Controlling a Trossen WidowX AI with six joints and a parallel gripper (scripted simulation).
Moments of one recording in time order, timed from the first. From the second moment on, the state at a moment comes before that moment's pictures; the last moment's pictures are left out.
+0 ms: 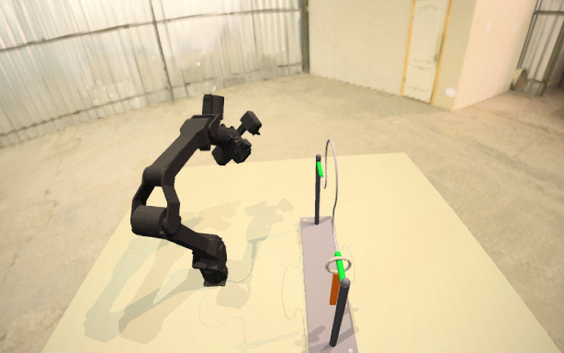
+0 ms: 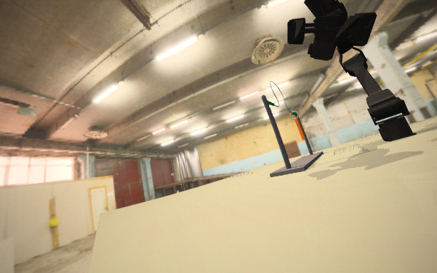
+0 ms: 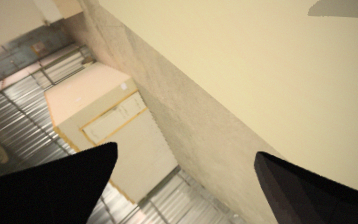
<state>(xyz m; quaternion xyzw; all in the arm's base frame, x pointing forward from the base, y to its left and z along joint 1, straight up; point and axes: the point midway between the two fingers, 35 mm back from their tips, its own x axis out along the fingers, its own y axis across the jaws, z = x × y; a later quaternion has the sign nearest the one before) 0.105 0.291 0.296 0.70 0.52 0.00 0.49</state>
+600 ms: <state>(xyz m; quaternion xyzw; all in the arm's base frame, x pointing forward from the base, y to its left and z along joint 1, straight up) 0.147 0.288 0.277 0.64 0.50 0.04 0.58</state>
